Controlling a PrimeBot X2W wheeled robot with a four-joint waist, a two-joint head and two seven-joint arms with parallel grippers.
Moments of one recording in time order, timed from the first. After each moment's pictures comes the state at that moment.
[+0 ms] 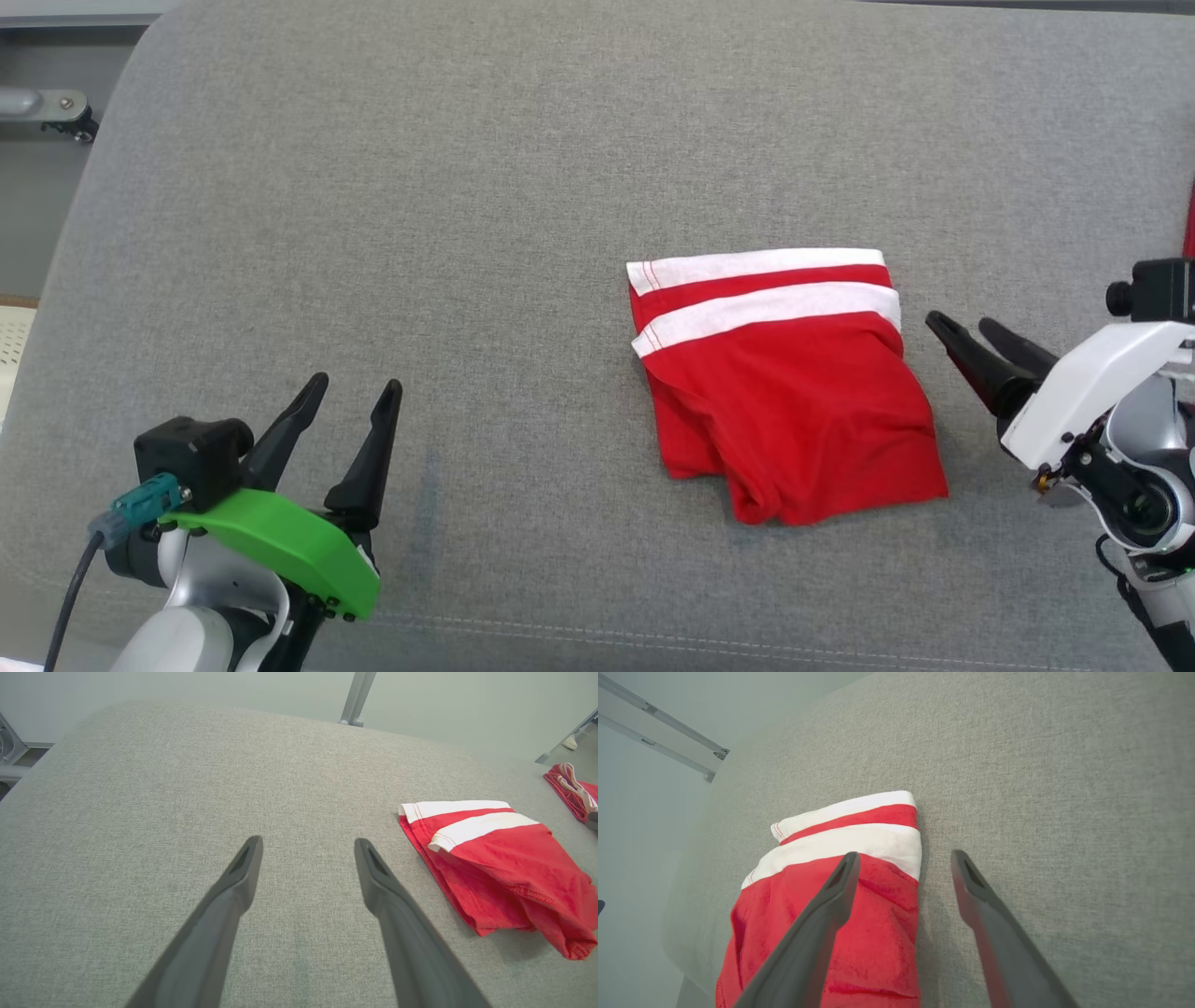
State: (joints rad) left arm -0.09 0.35 -0.39 -0.17 -0.68 0.12 0.08; right arm -0.17 -0.43 0.24 -0.04 0.88 -0.11 0.42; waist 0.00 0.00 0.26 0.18
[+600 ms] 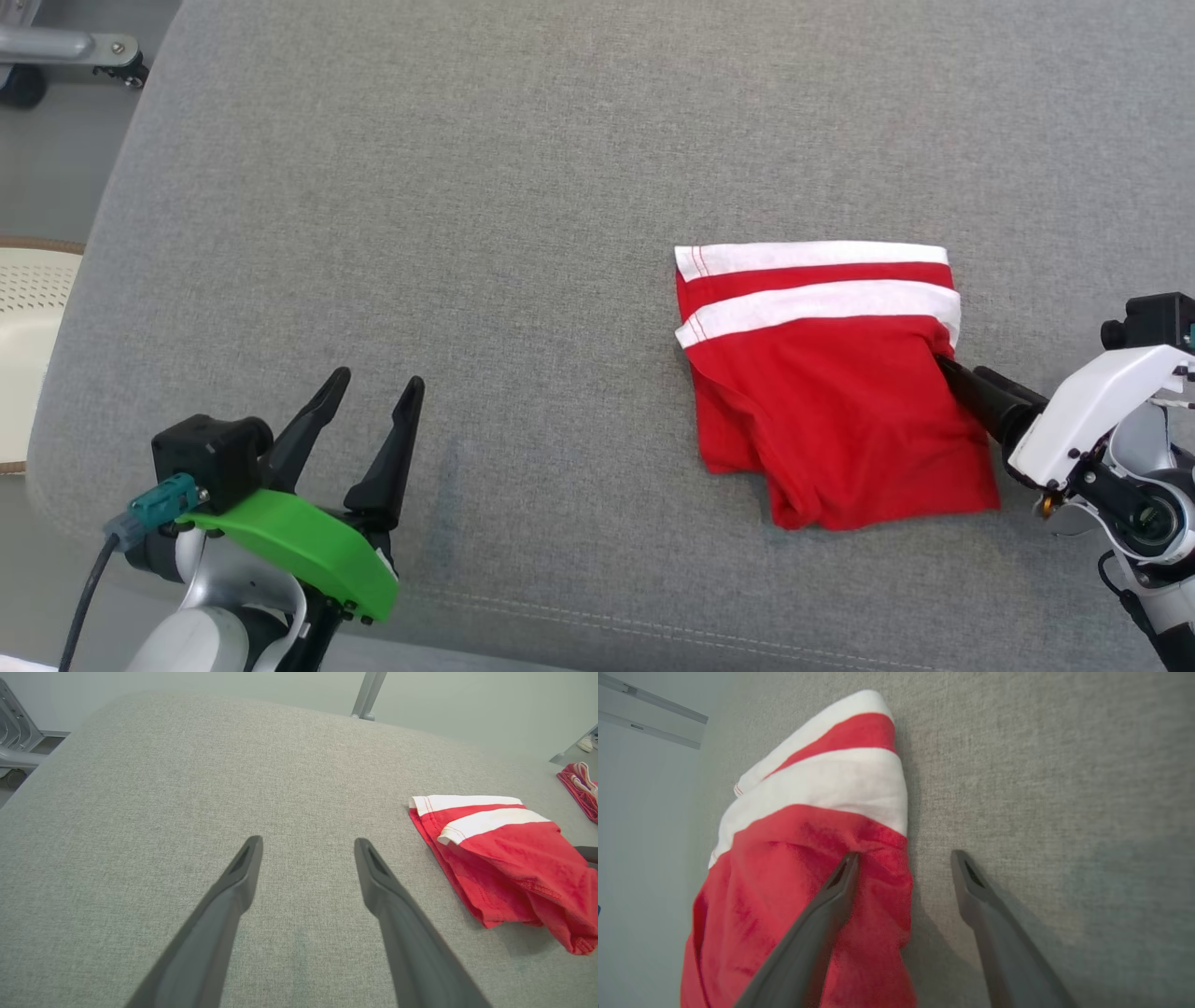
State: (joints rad) left arm -0.09 0.33 -0.40 -0.21 -0.66 0.12 0.09; right arm -0.14 -0.41 0.23 0.08 1.00 -0.08 0.47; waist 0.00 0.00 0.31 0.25
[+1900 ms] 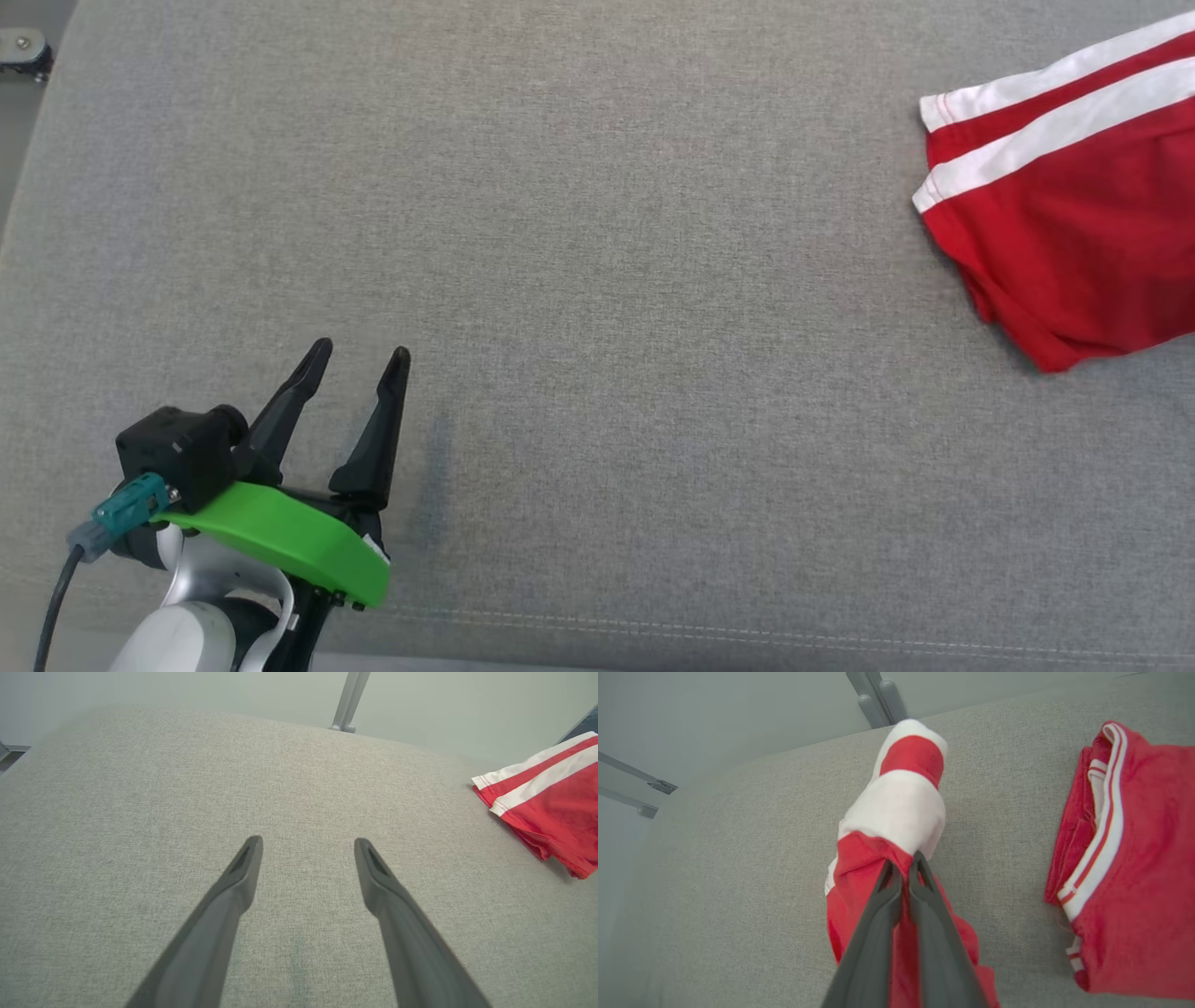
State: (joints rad) left arm -0.08 0.31 -0.35 -0.26 -0.64 0.12 0.07; right arm -0.41 -0.71 0.07 0.05 0.99 -0.08 0.65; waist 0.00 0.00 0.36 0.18
